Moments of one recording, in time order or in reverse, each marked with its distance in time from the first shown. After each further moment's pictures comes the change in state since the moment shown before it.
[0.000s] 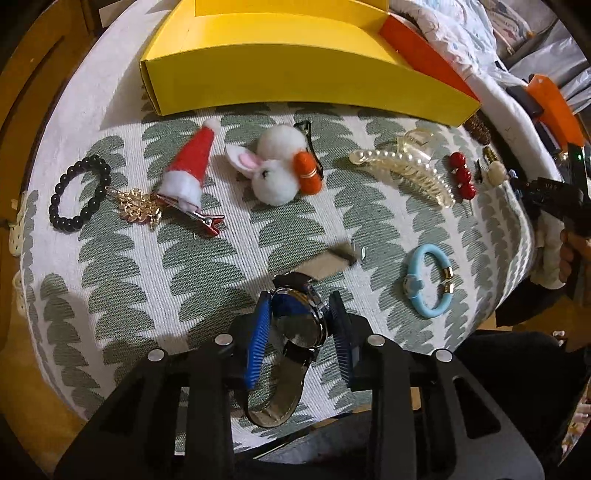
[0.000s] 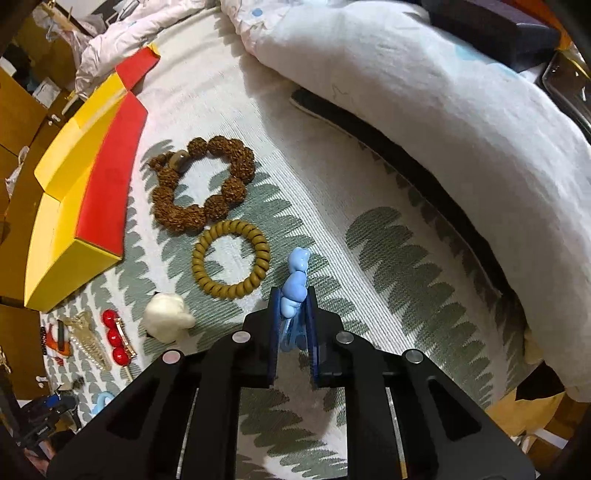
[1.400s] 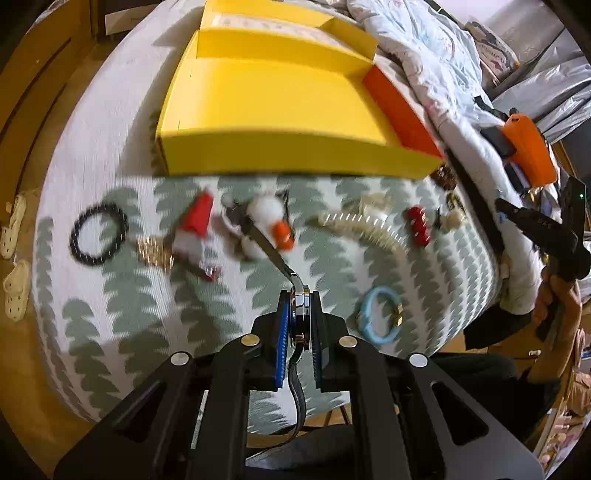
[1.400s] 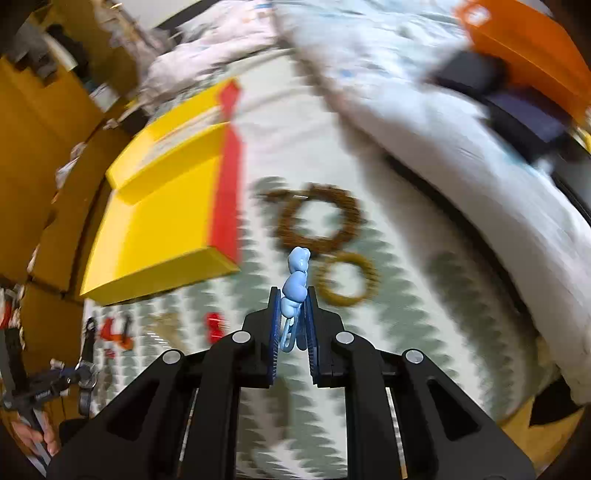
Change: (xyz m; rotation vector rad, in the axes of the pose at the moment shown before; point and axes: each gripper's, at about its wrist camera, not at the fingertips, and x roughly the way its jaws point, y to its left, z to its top) left arm -0.057 -0.001 0.027 -0.040 -0.094 -0.077; right arm -0.058 0.077 -0.009 -0.135 -0.157 0.157
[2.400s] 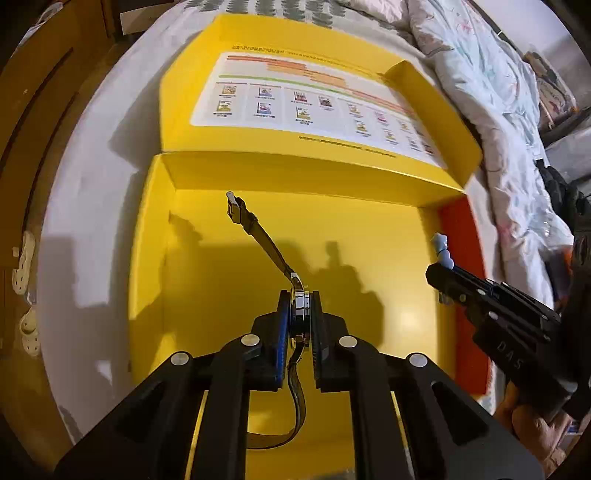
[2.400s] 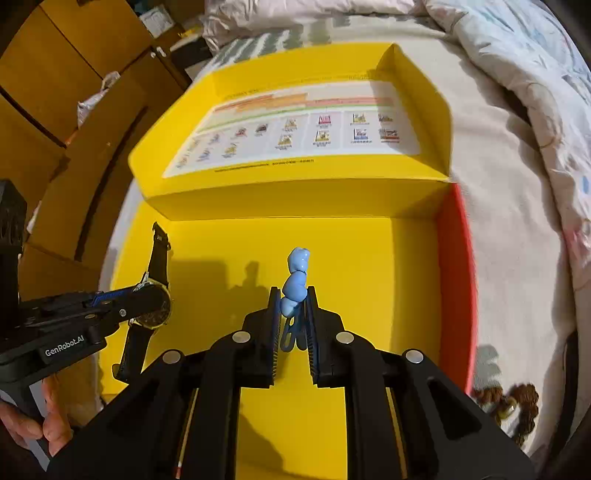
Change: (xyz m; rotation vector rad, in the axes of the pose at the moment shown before) left arm 0.081 0.030 0.251 -0.104 0.029 0.110; right arm 0.202 0.185 0.155 -0.254 0.196 0.073
